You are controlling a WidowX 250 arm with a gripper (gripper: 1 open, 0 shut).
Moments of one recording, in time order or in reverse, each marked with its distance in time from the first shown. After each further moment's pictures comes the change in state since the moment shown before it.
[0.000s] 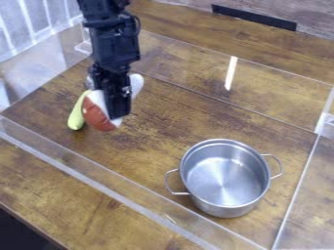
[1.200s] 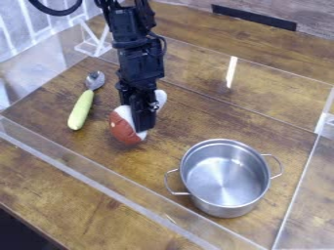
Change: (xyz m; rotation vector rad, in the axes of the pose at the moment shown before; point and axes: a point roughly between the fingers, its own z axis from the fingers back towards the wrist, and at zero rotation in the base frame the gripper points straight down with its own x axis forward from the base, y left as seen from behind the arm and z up) arm 0.030 0.003 -0.030 -0.034 0.013 0.011
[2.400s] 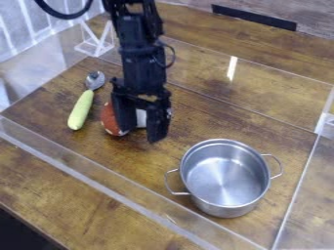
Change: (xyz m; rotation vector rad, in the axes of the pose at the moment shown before) arm 0.002 -0.014 -0.012 0.039 0.044 0.301
